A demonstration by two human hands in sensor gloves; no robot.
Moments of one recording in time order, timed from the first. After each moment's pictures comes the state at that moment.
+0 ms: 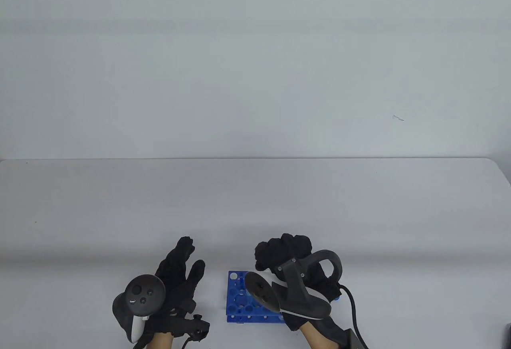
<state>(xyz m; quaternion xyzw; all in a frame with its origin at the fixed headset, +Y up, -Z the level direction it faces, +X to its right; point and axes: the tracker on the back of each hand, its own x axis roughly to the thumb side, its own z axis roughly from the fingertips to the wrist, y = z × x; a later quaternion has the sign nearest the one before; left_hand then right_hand) -0.223 -0.701 -0.312 0.16 -0.02 0.43 0.89 0.026 -0.554 -0.286 -0.23 0.22 -0.95 0.05</state>
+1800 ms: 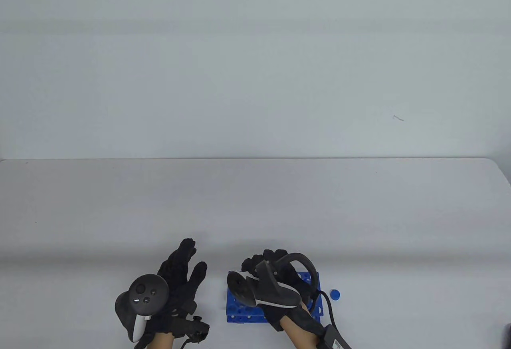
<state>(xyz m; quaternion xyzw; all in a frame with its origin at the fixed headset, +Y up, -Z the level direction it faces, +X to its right) -0.221 -0.705 -0.313 0.15 -0.02 0.41 0.90 -0.005 -0.638 -0.320 -0.25 0.09 -0.96 0.08</state>
